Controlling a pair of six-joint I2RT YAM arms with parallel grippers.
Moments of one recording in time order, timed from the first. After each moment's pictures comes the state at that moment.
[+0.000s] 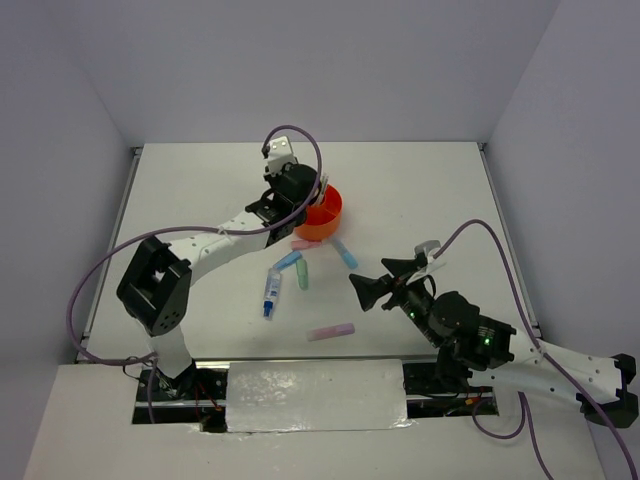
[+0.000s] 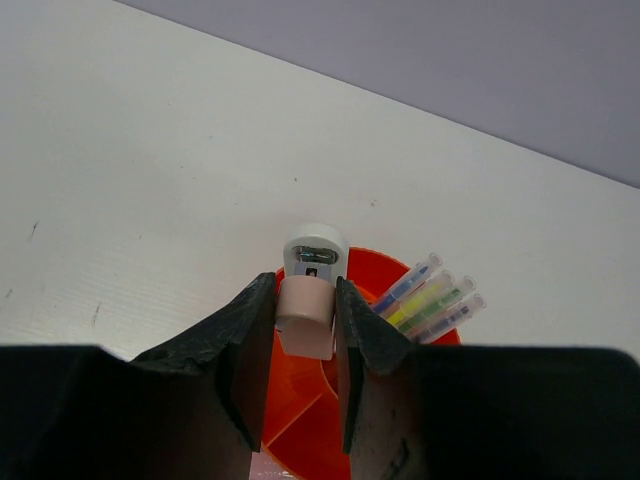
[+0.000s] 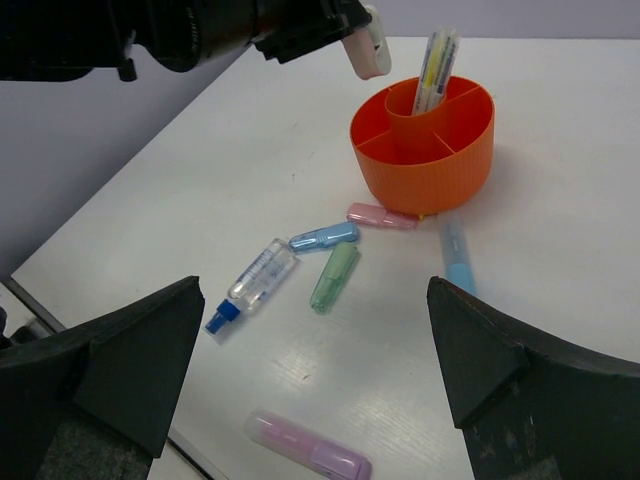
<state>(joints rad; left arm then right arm) -0.69 1.74 1.33 0.03 -0.81 -0.57 1.21 0.43 0.45 -0.04 0.65 0.33</state>
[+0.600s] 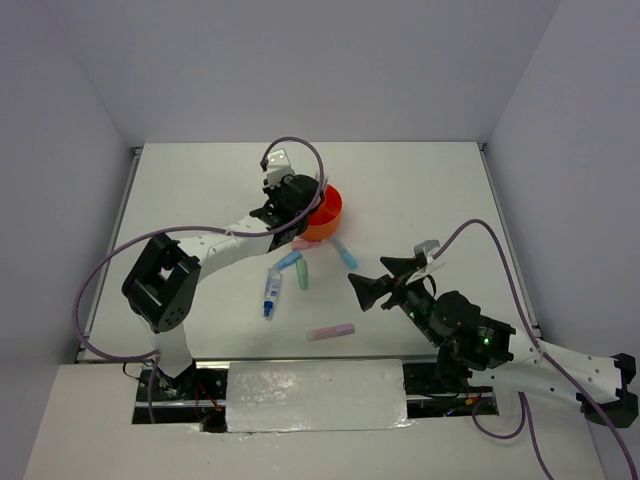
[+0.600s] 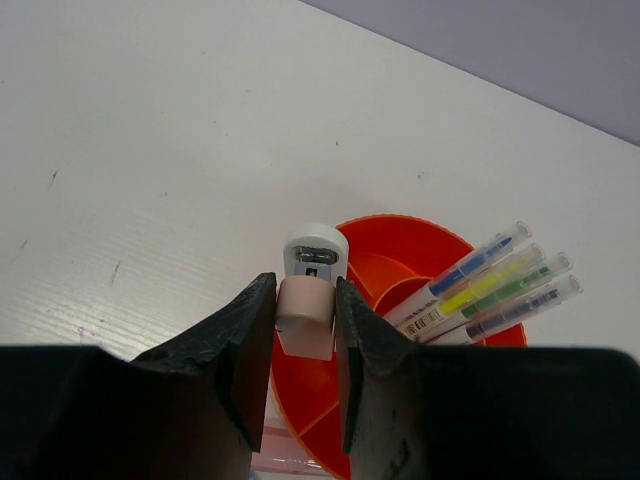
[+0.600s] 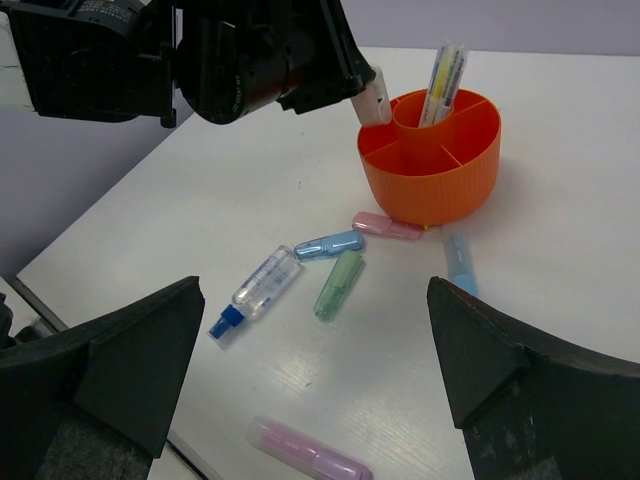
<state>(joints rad) -0.69 1.79 1.28 0.00 -0.86 -0.67 1.21 0.43 0.45 -0.01 0.63 0.30</state>
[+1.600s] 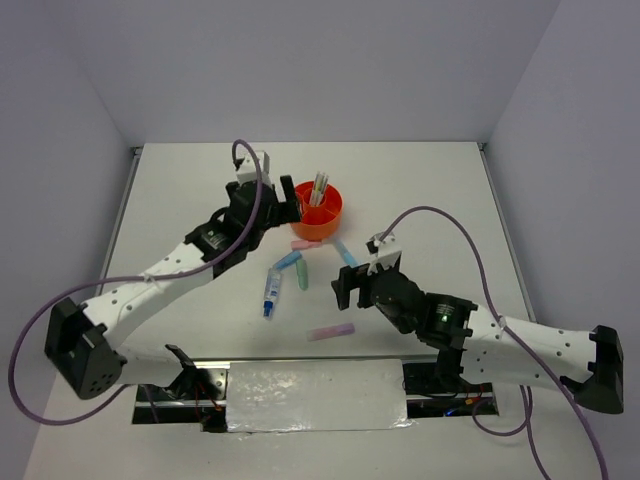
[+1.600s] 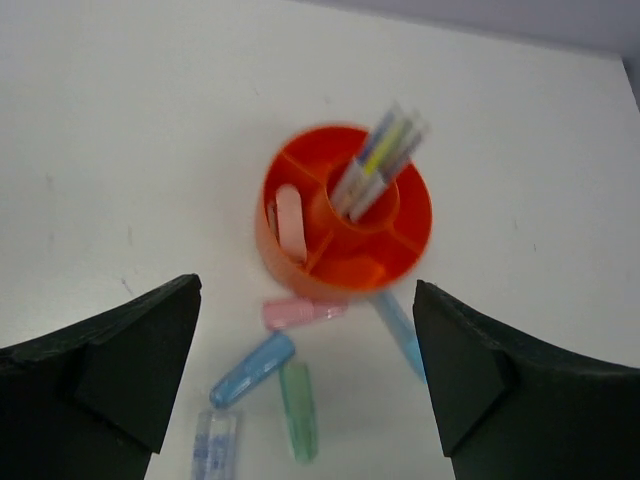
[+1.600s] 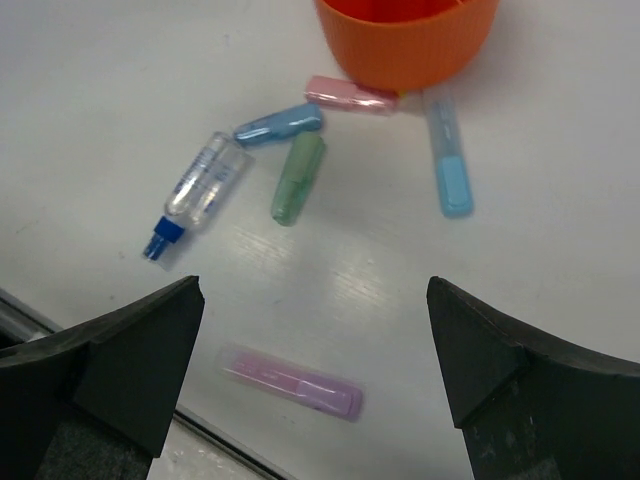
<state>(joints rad) -0.70 1.37 1.18 -0.24 -0.60 -0.56 1.19 0.82 0.62 -0.21 0.60 0.47</state>
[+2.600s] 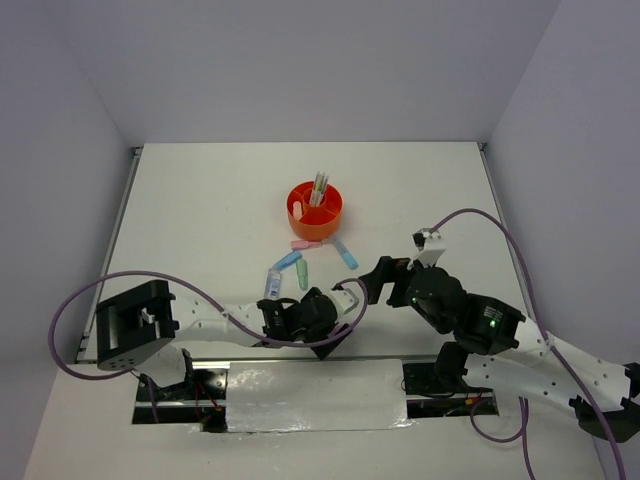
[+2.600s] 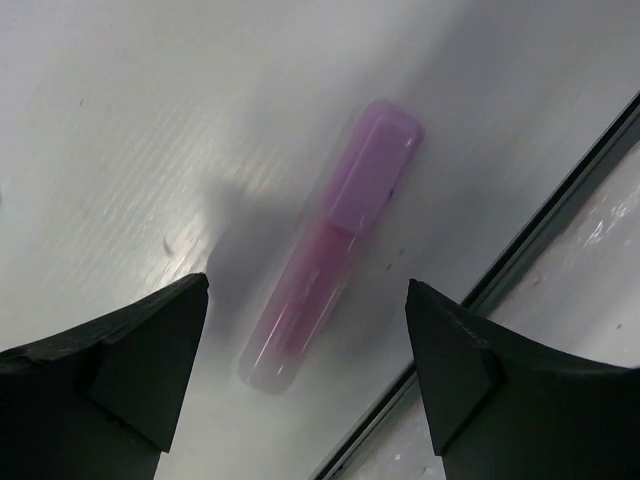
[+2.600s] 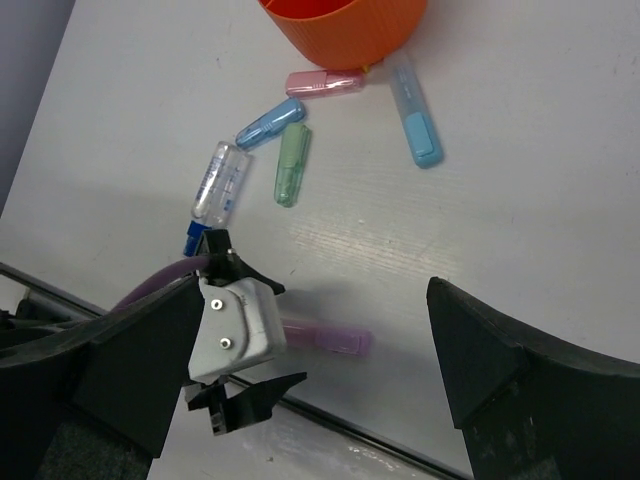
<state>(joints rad) -1.24 1.52 0.73 -0.10 -0.20 -0.31 1.04 0.60 0.71 -0.60 0.51 0.73</state>
